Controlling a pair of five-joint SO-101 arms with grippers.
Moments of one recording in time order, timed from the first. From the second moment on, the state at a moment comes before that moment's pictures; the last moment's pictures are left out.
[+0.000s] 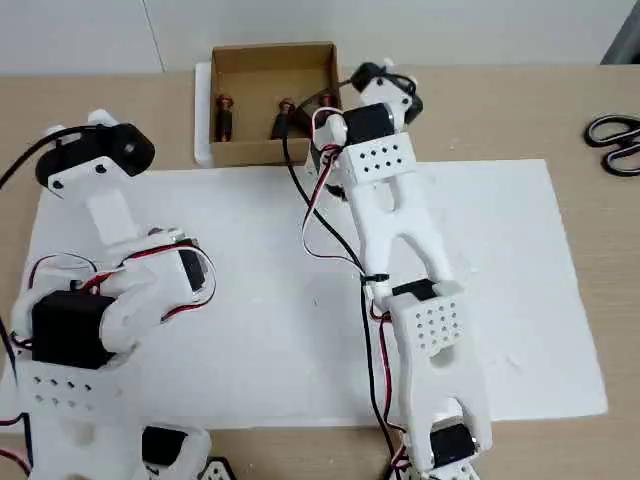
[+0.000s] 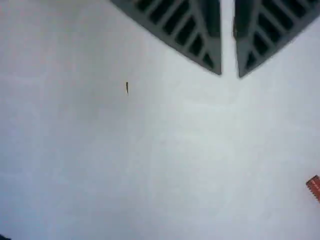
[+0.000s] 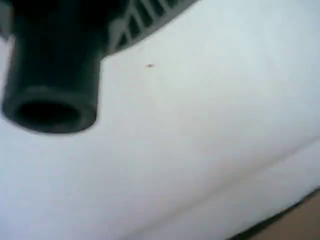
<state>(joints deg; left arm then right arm) 4.3 -41.6 10.3 99.4 30.1 -21.2 45.4 -63.2 98.7 -46.3</state>
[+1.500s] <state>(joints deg) -3.7 -17.7 5.1 92.5 52.6 1.4 -15.6 -3.9 99.0 -28.7</state>
